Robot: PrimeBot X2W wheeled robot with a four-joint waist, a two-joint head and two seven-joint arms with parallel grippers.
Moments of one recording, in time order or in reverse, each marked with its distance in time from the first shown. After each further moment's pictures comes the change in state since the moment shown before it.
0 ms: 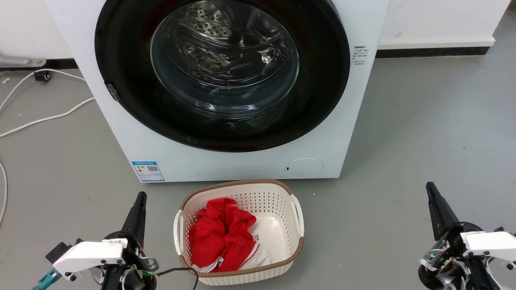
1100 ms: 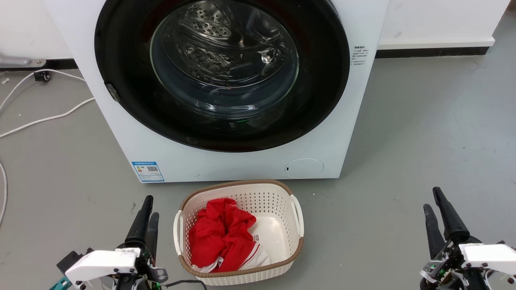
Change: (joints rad) left arm 0.032 -0.004 -0.046 0.023 0.016 0.001 -0.036; right arm 0.043 0.001 0.006 0.006 -0.012 0.000 -0.036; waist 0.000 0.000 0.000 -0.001
